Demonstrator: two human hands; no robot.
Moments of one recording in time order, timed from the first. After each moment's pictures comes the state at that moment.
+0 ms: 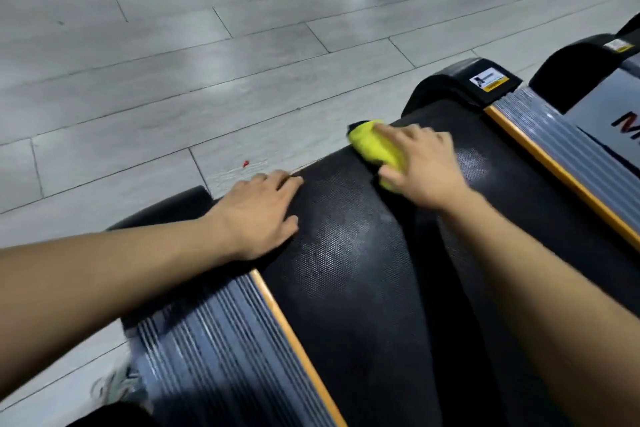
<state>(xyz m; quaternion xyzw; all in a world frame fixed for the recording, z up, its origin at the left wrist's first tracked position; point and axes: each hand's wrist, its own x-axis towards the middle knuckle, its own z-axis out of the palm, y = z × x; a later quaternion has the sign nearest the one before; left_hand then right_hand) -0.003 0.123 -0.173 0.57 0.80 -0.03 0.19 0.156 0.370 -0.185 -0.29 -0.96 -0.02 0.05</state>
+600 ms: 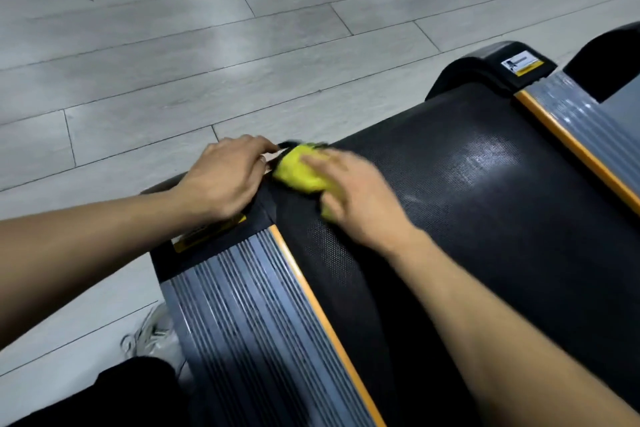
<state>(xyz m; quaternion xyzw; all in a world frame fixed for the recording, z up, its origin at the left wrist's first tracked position) -0.049 0.072 -0.183 0.49 0.85 0.14 0.16 0.130 0.236 -0.203 -0.11 -0.97 0.20 0.11</state>
